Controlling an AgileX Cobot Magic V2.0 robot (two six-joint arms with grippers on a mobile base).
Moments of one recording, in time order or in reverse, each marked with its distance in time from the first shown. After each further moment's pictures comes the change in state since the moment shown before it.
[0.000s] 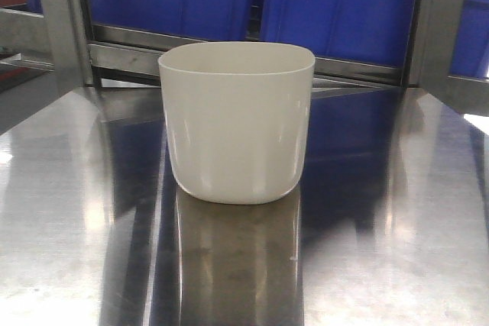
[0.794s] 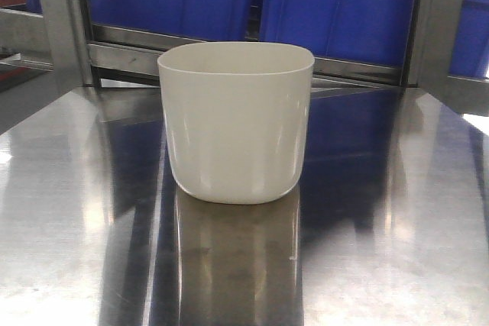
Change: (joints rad) left arm 0.000 0.000 0.000 0.000 0.000 0.000; right arm 0.000 0.541 -0.344 0.000 0.193 -0.059
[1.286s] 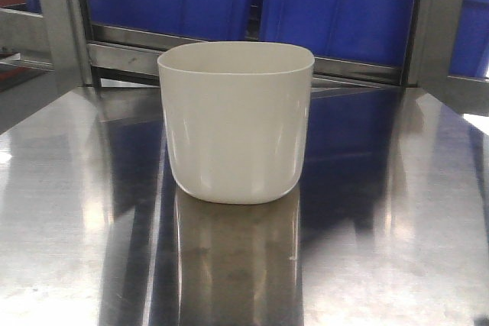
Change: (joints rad) left arm 0.000 0.000 0.000 0.000 0.000 0.000; right arm 0.068 0.362 -0.340 0.059 0.296 0.151
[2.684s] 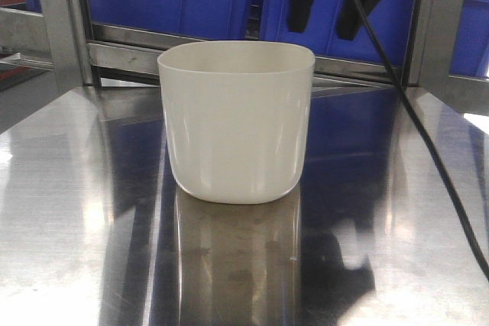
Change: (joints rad) left arm 0.000 0.000 0.000 0.000 0.000 0.000; right arm 0.417 0.878 -1.016 -0.097 0.560 0.493
